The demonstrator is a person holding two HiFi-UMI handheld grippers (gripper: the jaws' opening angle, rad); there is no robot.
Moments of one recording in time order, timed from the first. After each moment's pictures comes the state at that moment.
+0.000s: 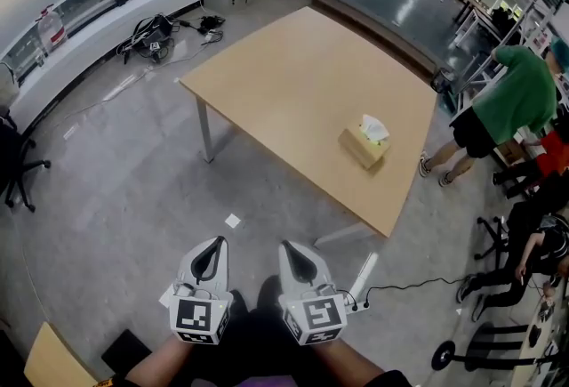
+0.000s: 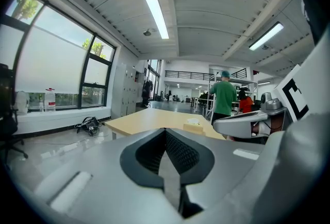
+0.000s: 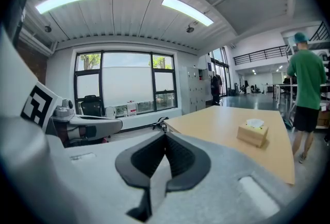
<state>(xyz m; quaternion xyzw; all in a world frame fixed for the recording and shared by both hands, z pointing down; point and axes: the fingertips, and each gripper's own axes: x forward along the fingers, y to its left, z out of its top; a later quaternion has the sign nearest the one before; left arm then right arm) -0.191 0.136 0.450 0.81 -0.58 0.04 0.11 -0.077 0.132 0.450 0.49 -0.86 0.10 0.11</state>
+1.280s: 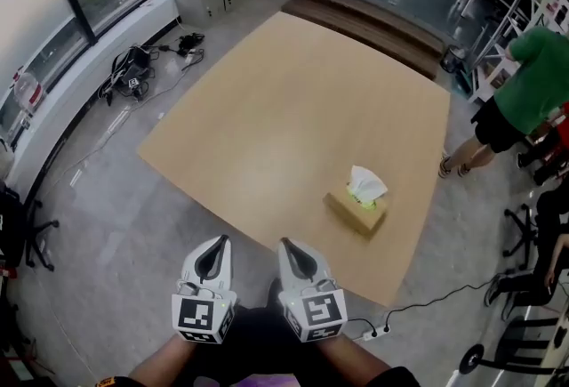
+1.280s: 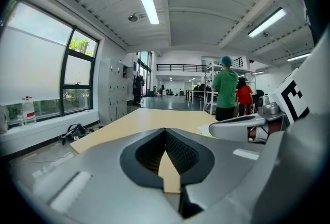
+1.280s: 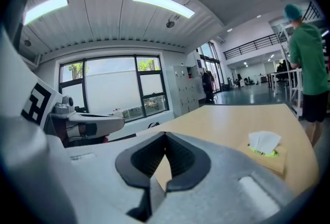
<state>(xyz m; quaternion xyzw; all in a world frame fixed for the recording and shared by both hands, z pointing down) -0.101 -0.118 0.445 0.83 -0.55 0.09 0.10 0.001 -0.113 0.466 0.51 -0.85 0.14 0.07</state>
